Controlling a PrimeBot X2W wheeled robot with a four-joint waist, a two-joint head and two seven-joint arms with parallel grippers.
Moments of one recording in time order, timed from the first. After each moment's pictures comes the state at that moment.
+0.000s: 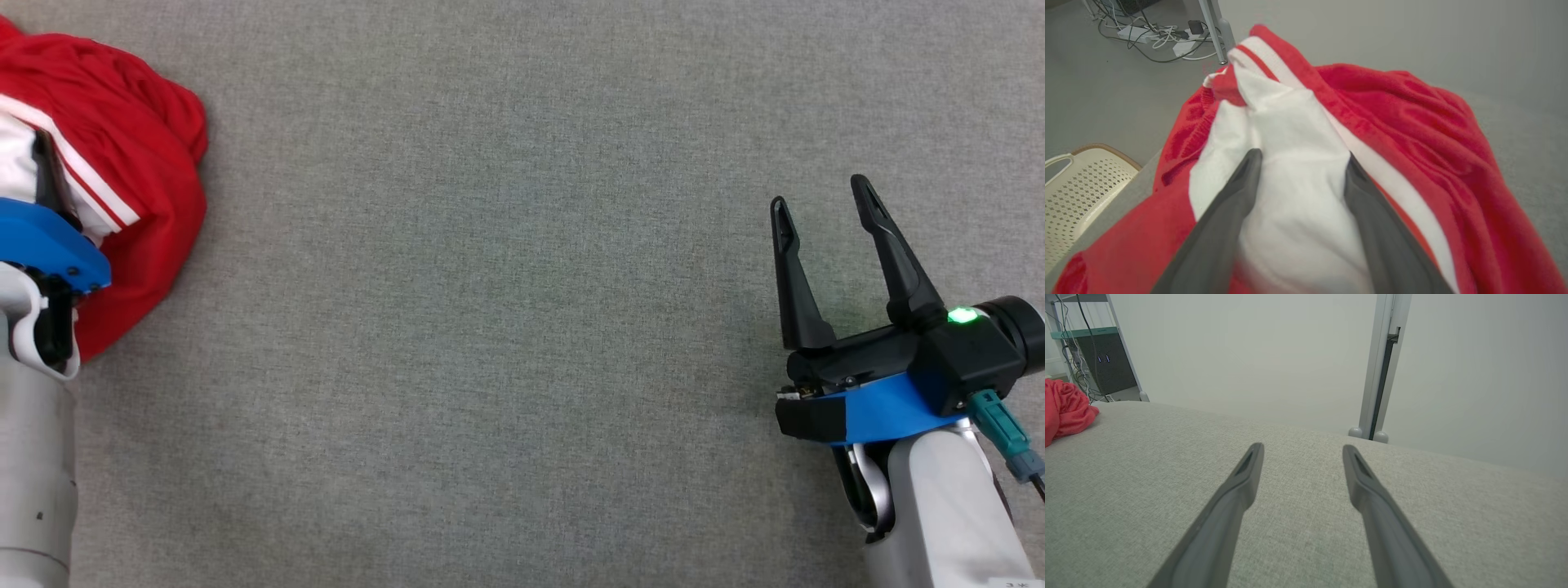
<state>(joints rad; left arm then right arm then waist) -0.85 0.36 0.04 0.96 -0.38 -0.09 -0.07 -0.32 -0.05 0.03 0.05 -0.05 0.13 -0.26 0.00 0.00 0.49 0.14</state>
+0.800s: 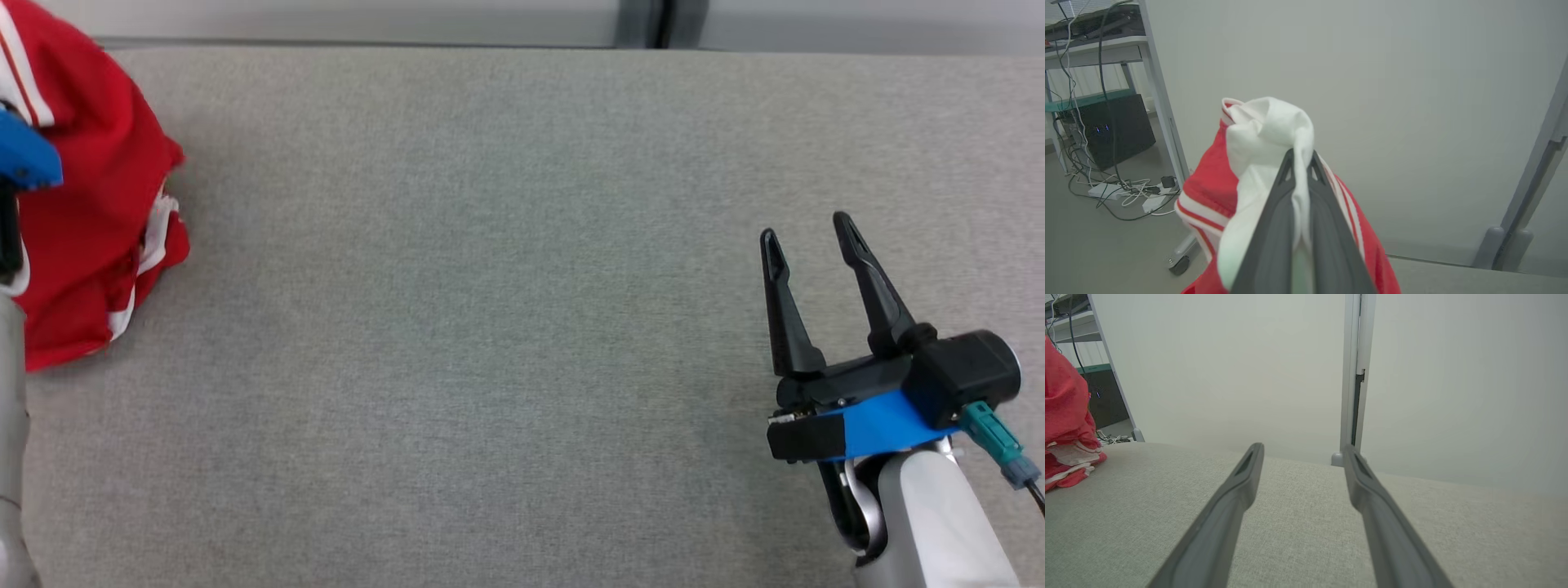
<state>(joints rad) -0.99 0.40 -0.05 0.96 -0.35 -0.12 -0.25 -0.30 -0.05 0.05 0.11 0.05 0.13 -0.26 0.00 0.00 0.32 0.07</state>
